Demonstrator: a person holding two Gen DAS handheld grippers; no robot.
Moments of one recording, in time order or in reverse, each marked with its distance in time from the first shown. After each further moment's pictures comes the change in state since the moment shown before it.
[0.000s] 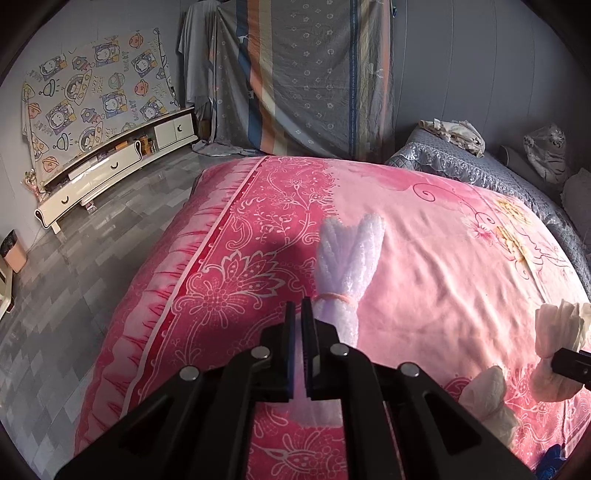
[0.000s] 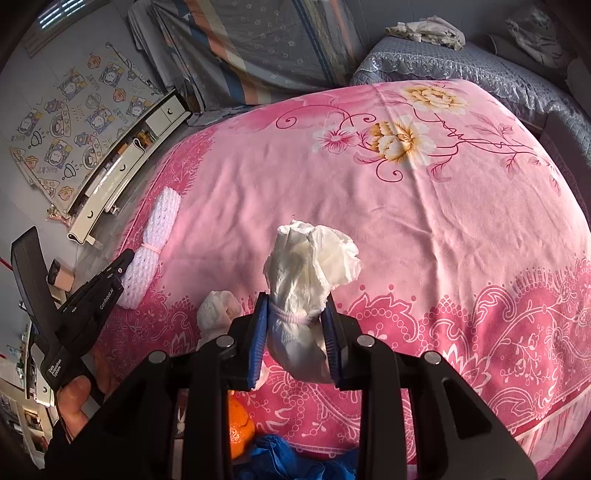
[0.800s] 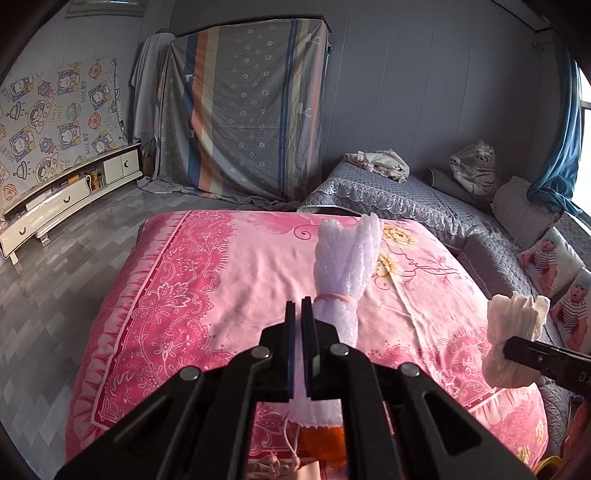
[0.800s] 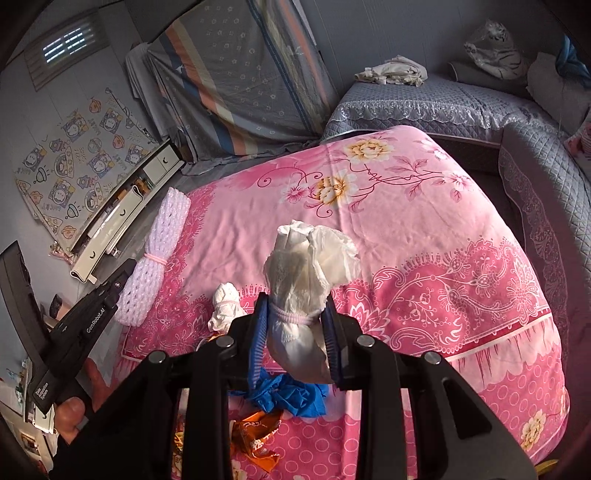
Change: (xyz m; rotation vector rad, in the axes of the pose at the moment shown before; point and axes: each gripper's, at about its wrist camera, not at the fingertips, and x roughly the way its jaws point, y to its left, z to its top) left arm -0.141 -0.071 -0.008 0.073 -0.128 -0.253; right arm -0.149 -0.037 -0.045 0.062 -0.196 -0.032
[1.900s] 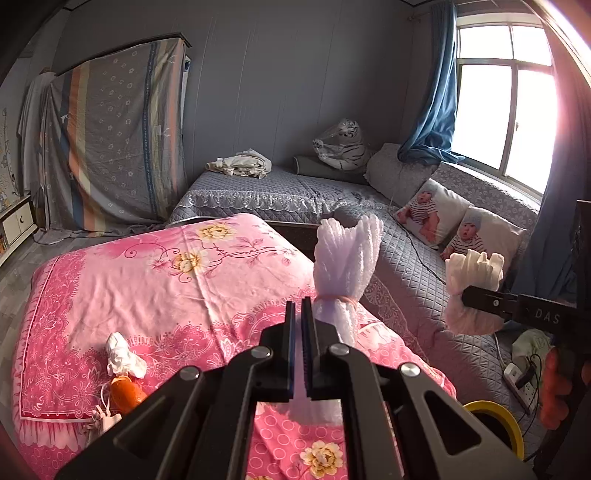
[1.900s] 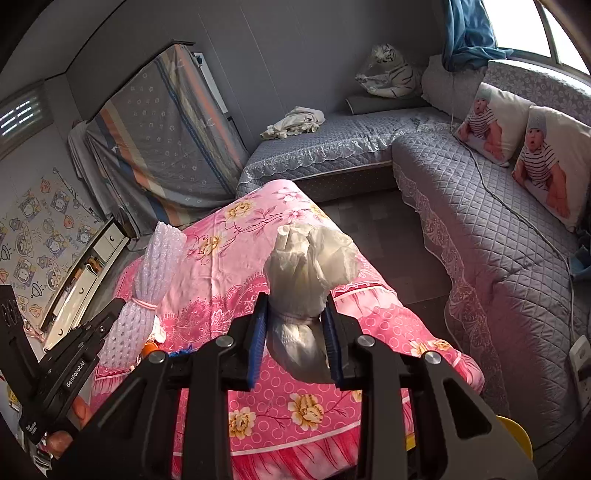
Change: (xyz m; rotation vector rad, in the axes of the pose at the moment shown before) left arm -0.098 -0.189 -0.052 0.265 -0.022 -0.415; right arm -0.191 -0.150 -0.071 0.215 -0.241 -0.211
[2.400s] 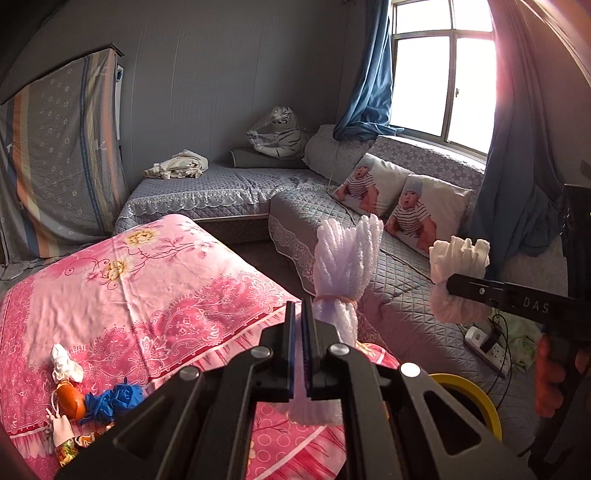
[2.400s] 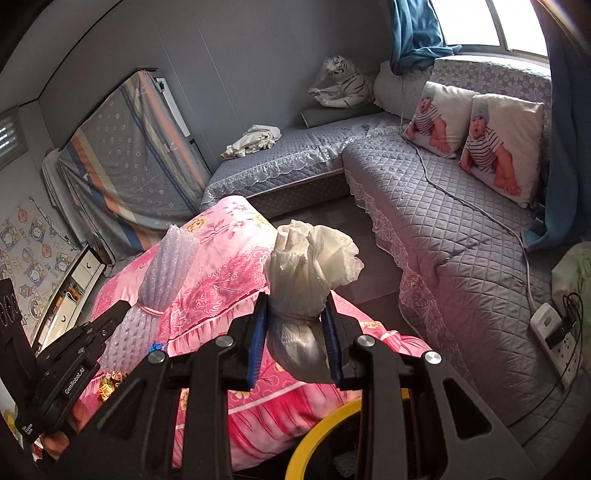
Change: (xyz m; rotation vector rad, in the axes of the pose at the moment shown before) left arm 0.002 -0.096 -0.023 0.149 0.042 -0.177; right arm -0.072 -0.081 -0.039 0.089 -0.067 -0.112
